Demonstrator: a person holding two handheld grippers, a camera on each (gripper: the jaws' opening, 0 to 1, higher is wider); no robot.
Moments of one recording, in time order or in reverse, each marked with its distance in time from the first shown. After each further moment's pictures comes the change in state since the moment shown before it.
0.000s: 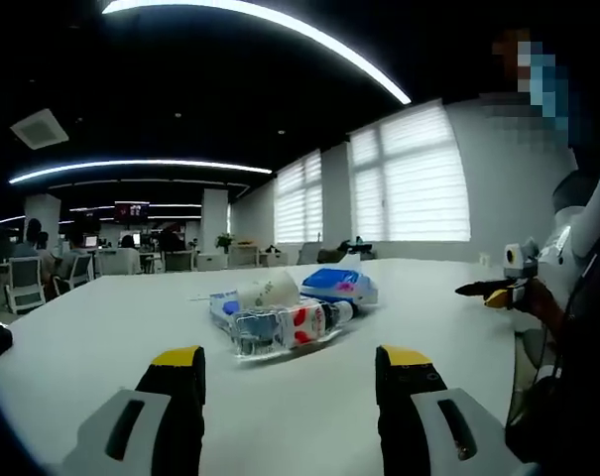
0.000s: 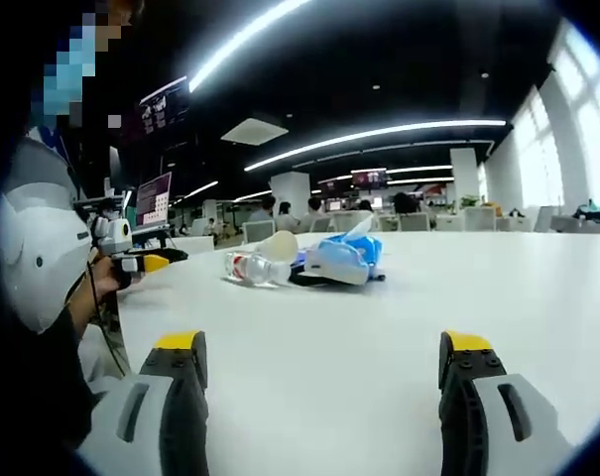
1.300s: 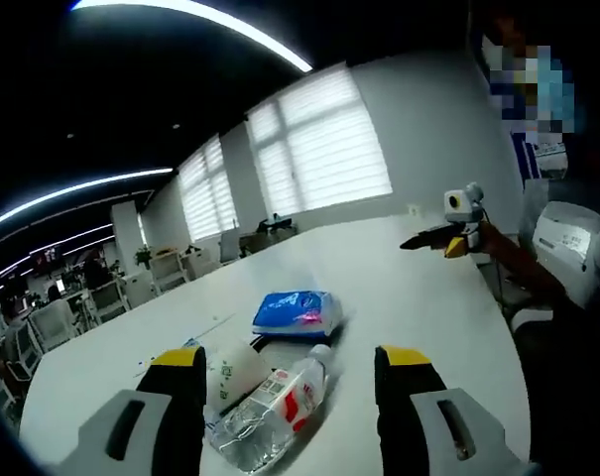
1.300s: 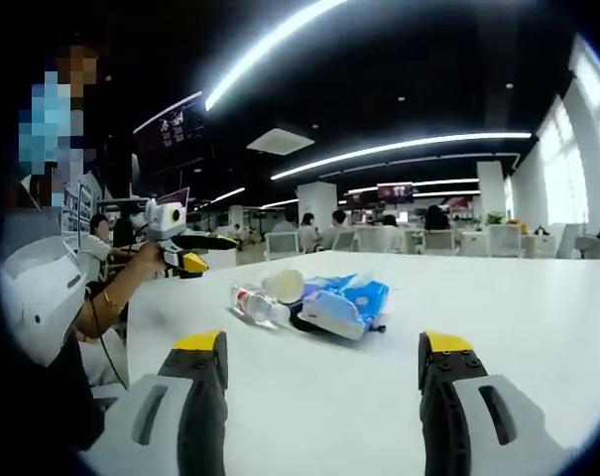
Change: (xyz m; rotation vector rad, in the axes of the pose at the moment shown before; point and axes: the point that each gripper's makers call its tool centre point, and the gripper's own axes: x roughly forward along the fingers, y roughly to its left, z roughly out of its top) left arm 0.109 -0.033 0.067 0.260 0.089 -0.389; right arm 0.029 -0.027 0.069 -0.040 -0.045 0.126
